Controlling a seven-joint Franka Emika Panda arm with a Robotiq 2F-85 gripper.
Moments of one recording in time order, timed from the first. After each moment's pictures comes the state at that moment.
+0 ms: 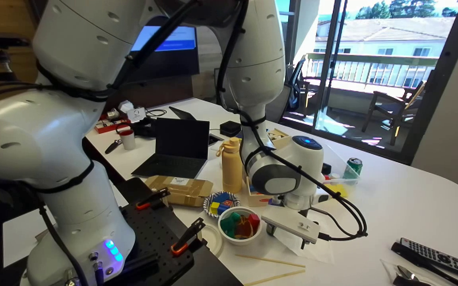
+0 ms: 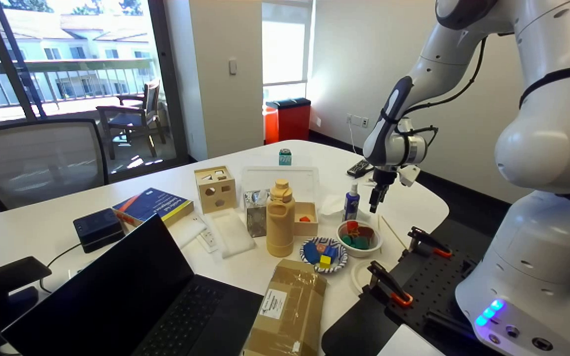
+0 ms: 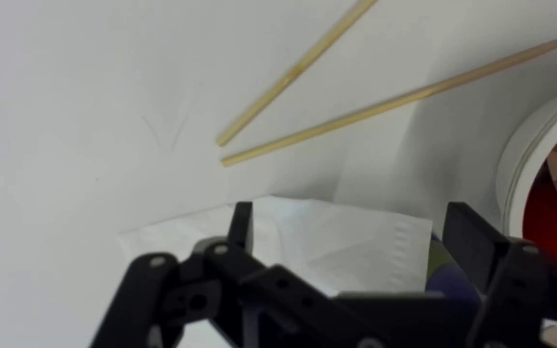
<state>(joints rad) -0.63 0.67 0.02 -2.29 0.03 2.96 -0.89</state>
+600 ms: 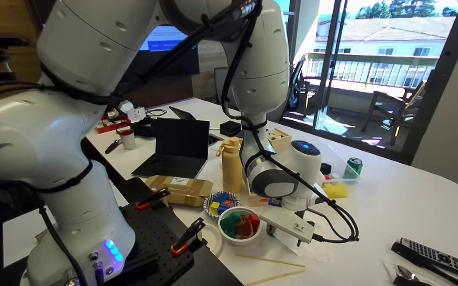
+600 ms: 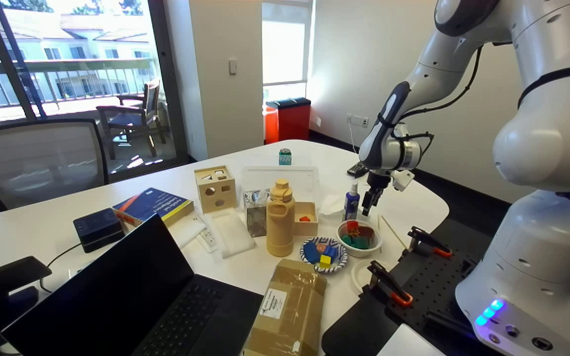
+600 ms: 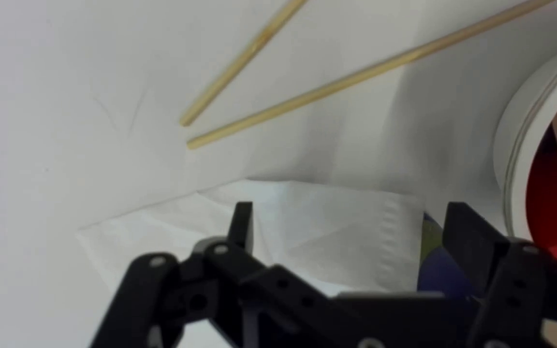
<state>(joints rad) -0.68 0.73 0.09 -2.26 0.02 2.98 -0.84</state>
